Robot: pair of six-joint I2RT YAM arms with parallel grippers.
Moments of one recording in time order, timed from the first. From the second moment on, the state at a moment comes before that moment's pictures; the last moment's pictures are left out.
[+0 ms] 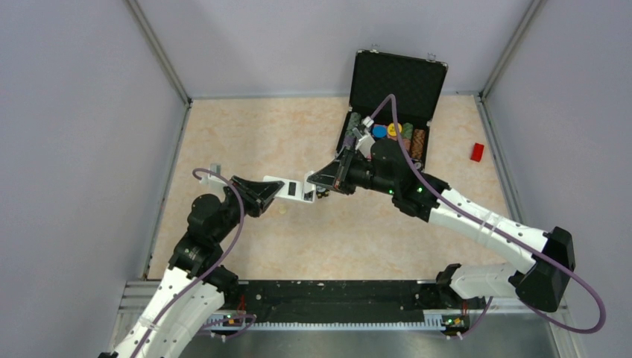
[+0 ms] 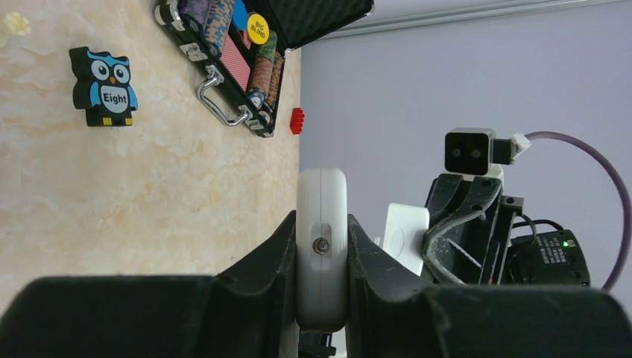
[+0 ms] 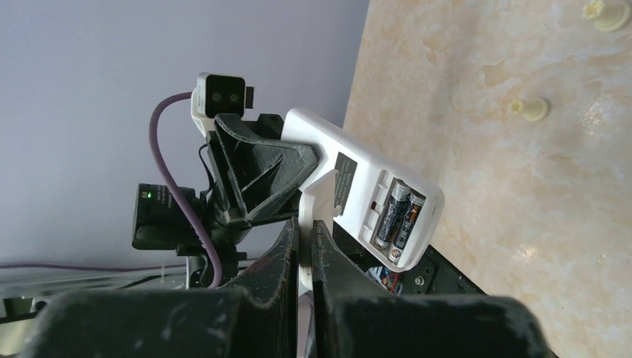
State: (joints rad) left arm -0.41 0.48 0.51 -0.14 0.17 -1.34; right arm 0.89 1.23 1.09 -0.13 -0.19 1.13
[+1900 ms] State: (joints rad) left arm -0.41 0.45 0.40 0.06 0.19 -1.57; right arm 0.89 1.19 0.94 0.01 -0.17 1.40
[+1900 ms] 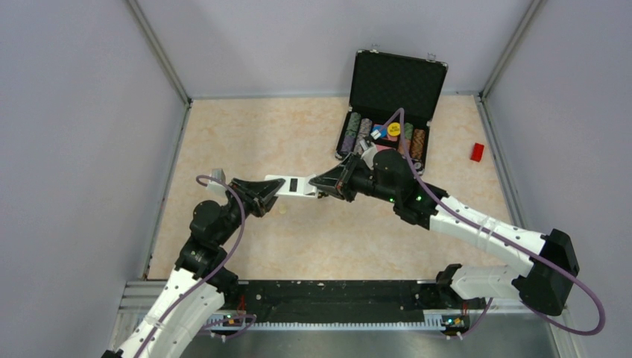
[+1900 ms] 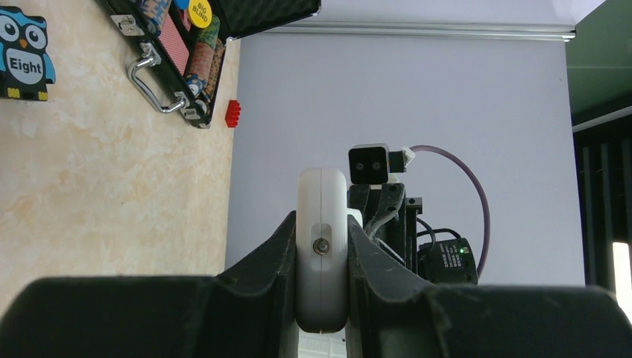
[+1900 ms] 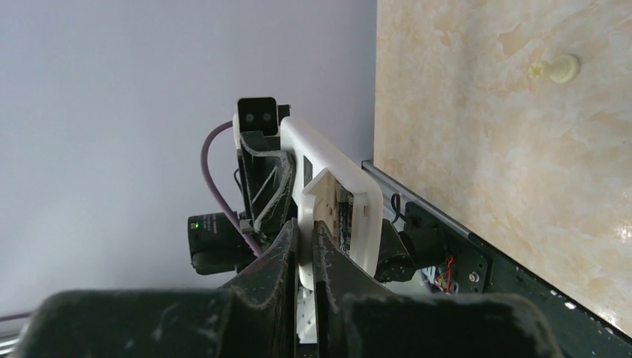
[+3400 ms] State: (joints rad) left arm -0.41 0.43 0.40 0.08 0.18 -1.57; right arm 0.89 1.18 1.05 -0.24 -0.14 1.26
